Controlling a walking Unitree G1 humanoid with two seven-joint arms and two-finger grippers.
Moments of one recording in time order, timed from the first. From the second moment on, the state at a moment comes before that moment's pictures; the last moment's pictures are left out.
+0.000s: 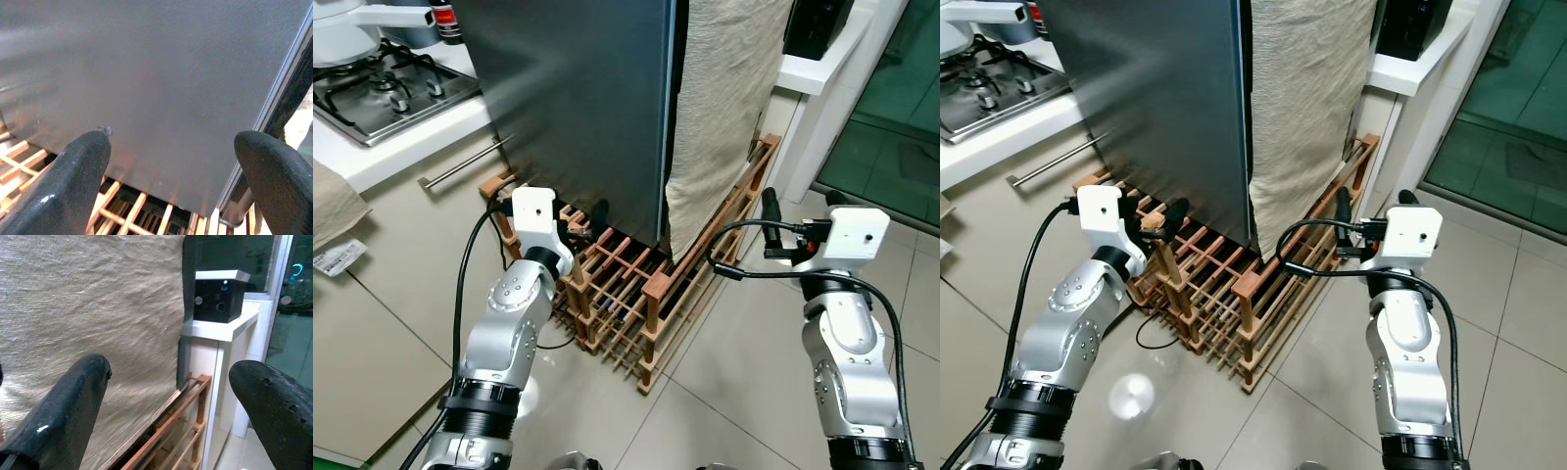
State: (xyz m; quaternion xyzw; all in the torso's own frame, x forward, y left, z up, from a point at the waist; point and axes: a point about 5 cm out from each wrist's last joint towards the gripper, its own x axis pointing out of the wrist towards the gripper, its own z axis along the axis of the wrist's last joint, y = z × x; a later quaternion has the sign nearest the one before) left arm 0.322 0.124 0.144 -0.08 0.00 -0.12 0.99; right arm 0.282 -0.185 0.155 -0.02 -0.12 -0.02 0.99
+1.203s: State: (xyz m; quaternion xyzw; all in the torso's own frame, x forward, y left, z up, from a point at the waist) left arm 0.335 0.112 0.167 -0.06 -0.05 -0.11 0.99; right arm 0.294 -0.185 0.151 -0.03 -0.11 0.00 0.99
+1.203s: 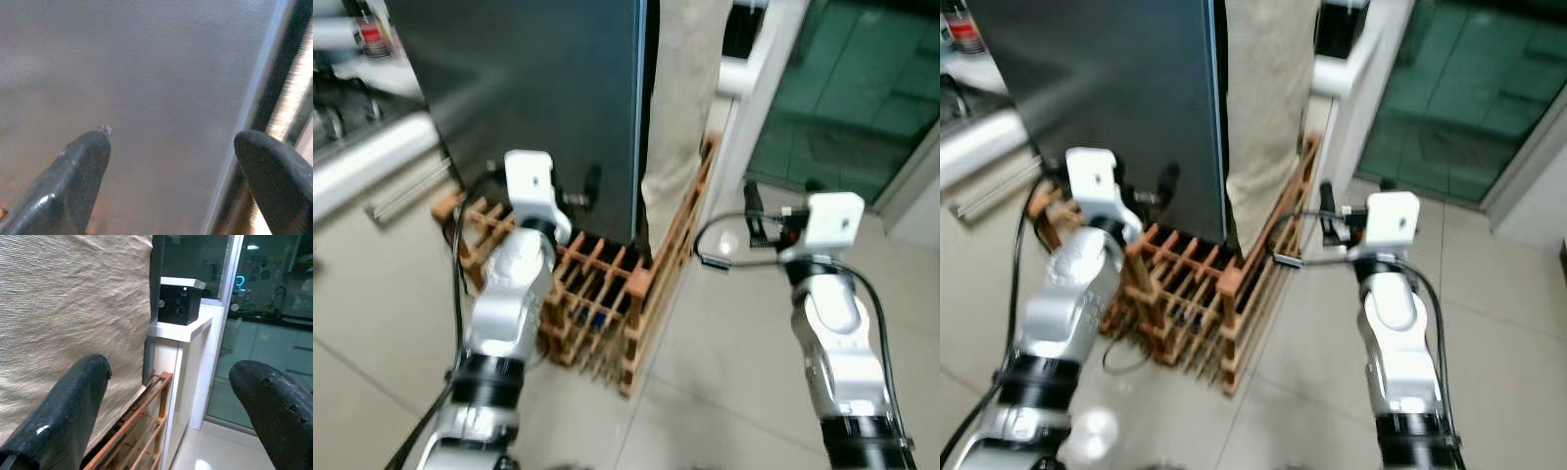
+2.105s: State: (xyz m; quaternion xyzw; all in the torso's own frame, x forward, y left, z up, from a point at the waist) left arm 0.337 0.091 0.175 -0.08 -0.05 -0.13 0.99; right arm 0.291 -0.187 0.146 -0.04 -0.10 -0.01 0.99
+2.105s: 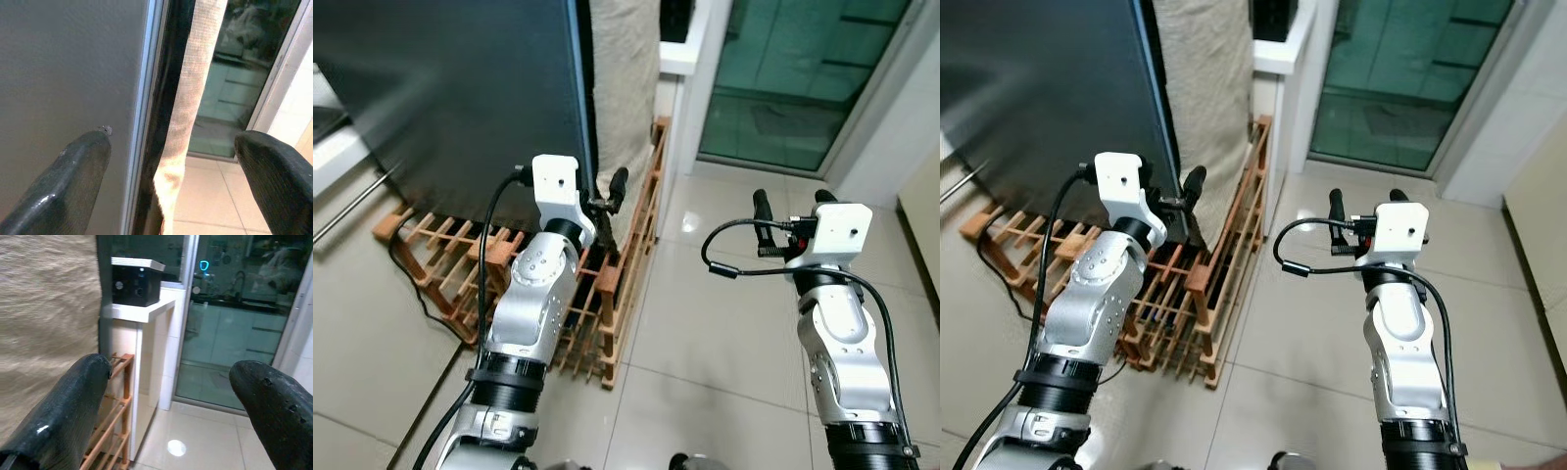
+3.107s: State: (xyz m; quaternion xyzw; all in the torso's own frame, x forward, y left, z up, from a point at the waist) left arm 0.364 0.055 0.191 -0.12 -0.04 -0.18 0.98; right arm 0.285 -0.188 0.140 -0.04 -0.09 -0.02 0.99
